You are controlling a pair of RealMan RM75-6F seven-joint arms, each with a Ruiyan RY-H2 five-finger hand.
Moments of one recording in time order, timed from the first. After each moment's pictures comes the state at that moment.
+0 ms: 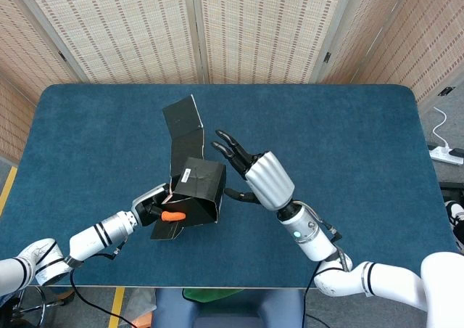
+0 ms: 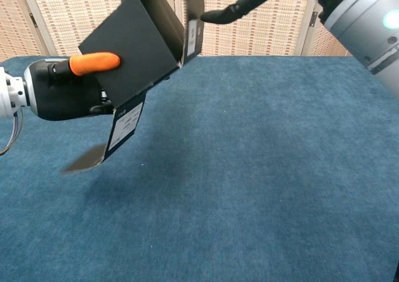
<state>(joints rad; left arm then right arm) -0.91 -1.33 0.13 -1.33 1.74 1.04 -2.12 0.81 -1.62 0.26 -1.46 -1.63 1.41 -0.06</state>
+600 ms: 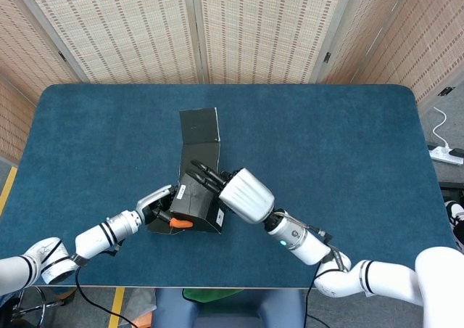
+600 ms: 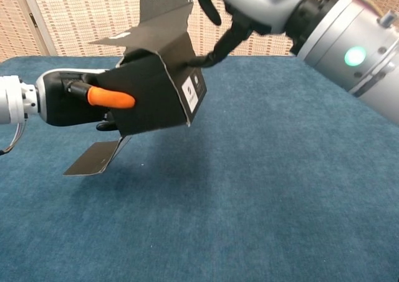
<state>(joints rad) -0.94 -1.35 0.12 -1.35 1.67 0.94 -1.77 0.85 -1.61 0.19 -1.45 -1.71 1.28 -0.31</state>
